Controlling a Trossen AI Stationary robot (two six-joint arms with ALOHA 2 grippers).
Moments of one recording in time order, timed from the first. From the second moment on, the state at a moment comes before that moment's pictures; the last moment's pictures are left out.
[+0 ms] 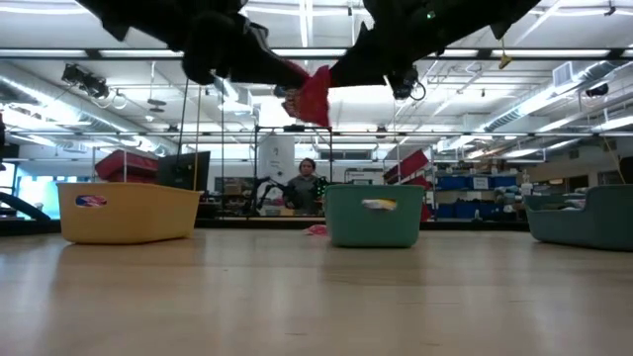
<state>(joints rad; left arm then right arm) -0.13 1.34 0.74 0.26 -0.29 0.43 0.05 1.49 0.90 0.21 0.28 0.09</state>
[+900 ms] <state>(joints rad) -0.39 1.17 0.69 -0.78 -0.81 -0.66 0.05 1.42 0.90 0.11 0.39 0.08</state>
